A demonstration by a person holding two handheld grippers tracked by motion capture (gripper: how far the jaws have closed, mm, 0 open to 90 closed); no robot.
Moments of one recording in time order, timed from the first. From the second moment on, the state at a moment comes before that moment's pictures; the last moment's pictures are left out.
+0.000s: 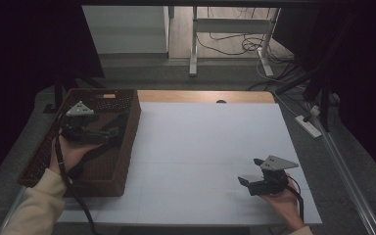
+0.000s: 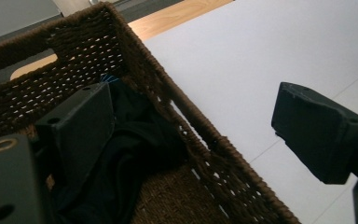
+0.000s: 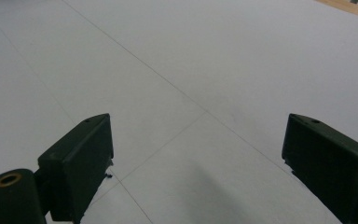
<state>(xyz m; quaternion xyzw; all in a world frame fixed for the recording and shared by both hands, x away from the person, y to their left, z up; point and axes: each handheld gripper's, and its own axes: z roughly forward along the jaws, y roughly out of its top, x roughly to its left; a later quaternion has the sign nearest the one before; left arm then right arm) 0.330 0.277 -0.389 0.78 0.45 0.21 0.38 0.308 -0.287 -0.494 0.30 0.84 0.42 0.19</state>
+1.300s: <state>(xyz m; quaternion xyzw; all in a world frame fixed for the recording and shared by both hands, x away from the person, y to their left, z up) 0.380 0.316 -0.409 0.77 0.50 0.20 0.33 0.309 -0.286 -0.496 0.30 0.84 0.42 0.19</state>
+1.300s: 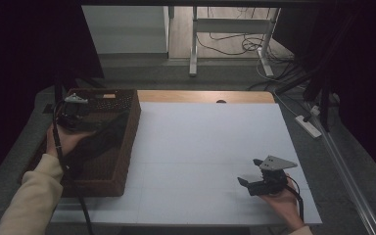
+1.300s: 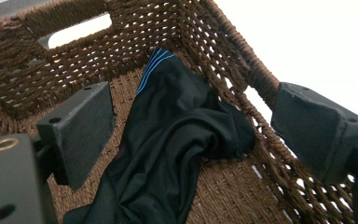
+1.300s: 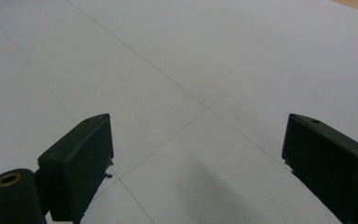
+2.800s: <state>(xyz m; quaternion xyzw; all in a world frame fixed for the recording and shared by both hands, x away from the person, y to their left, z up) 0.408 0.336 -0.451 0.79 0.54 0.14 0.27 0.310 -0.285 -0.499 0.29 0.85 0.41 0.18</state>
